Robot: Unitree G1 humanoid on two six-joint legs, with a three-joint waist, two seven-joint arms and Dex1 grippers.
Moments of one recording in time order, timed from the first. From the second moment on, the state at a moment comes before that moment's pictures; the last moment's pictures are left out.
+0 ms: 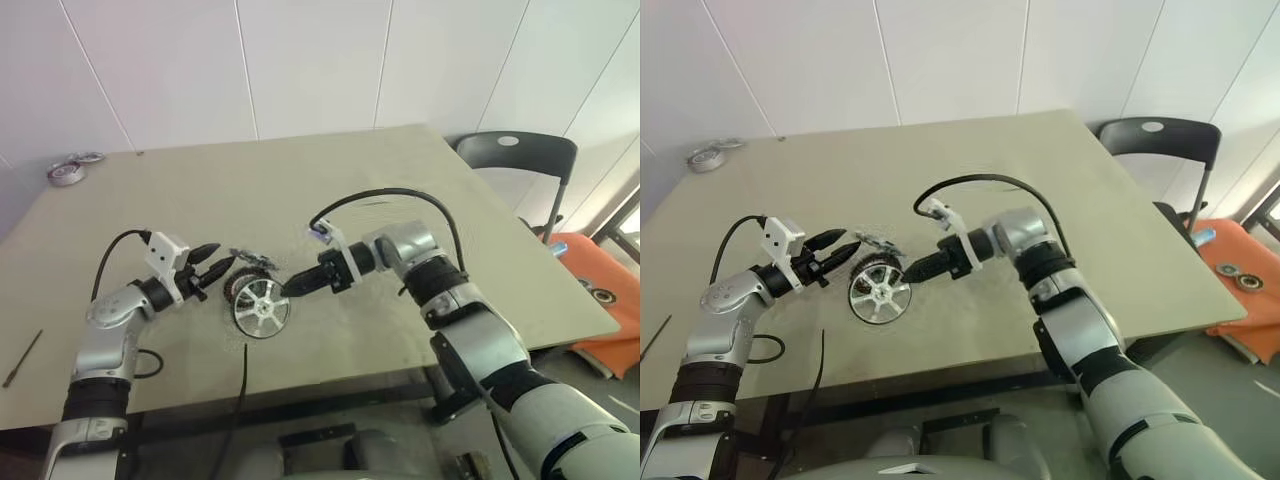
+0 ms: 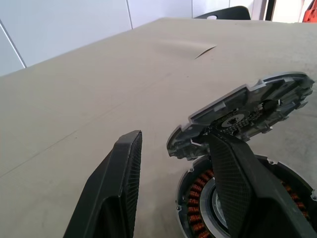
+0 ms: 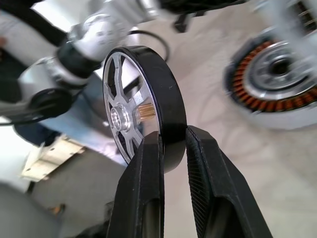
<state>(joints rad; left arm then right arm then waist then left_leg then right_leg) -0.27 0.52 0.18 0.29 -0.31 0.01 -0.88 -1.01 -0.19 0.30 0.70 0.18 0.91 1.54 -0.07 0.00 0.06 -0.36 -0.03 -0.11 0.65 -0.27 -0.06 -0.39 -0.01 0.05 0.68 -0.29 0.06</state>
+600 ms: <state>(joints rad) -0.17 0.58 0.18 0.14 -0.37 0.12 -0.96 -0.97 -0.18 0.34 0.96 0.04 0.53 1.32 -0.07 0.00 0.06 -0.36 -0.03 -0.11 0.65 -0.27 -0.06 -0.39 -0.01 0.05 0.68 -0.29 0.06</state>
